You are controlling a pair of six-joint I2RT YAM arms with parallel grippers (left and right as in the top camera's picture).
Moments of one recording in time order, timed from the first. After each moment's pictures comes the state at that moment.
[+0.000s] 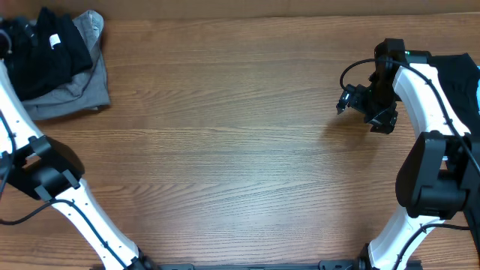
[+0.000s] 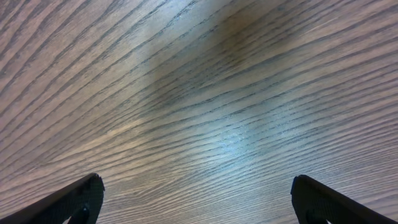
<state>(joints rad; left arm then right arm) 0.55 2.48 2.70 -0.99 0.23 0.03 -0.09 2.00 1.62 -1.21 -0.11 0.41</state>
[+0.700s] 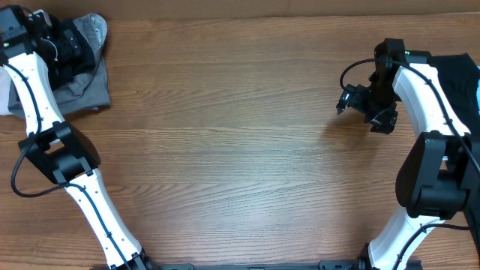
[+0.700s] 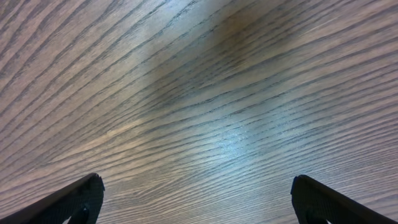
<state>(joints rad) 0.47 2.71 2.75 -0.96 0.24 -0.04 -0.09 2.00 1.62 -1.21 -0.11 0.41</state>
